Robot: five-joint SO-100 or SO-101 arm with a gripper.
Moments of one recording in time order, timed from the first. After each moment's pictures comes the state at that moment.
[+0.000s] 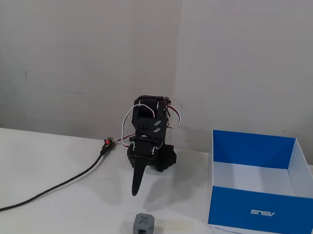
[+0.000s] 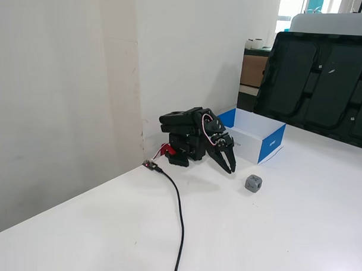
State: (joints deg) arm -6.2 189.4 172.6 68.6 3.5
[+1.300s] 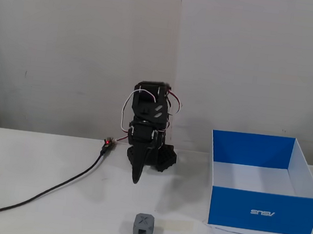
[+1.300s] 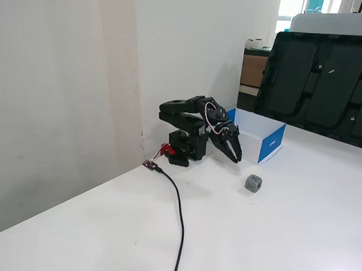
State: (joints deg) arm -7.5 164.2 154.9 62.8 10.6
